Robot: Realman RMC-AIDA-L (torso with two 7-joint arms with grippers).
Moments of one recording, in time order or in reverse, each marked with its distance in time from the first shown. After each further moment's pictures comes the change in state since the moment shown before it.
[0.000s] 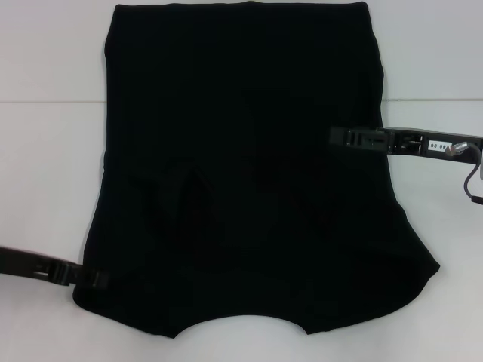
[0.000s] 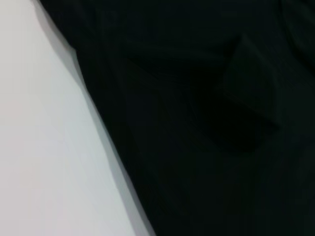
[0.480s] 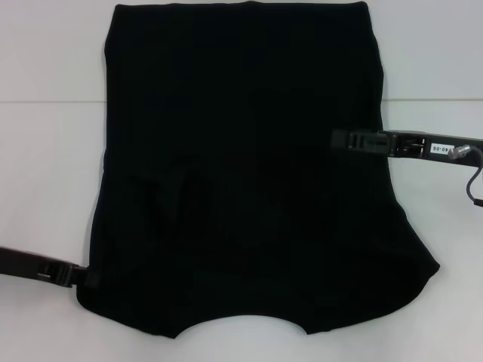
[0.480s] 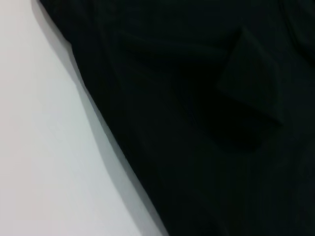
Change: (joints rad) left arm -0.005 -0.002 0.010 -0.010 0.007 -0.010 -0.003; right arm -0.007 -0.002 0.000 0.000 0.000 -0.007 0.000
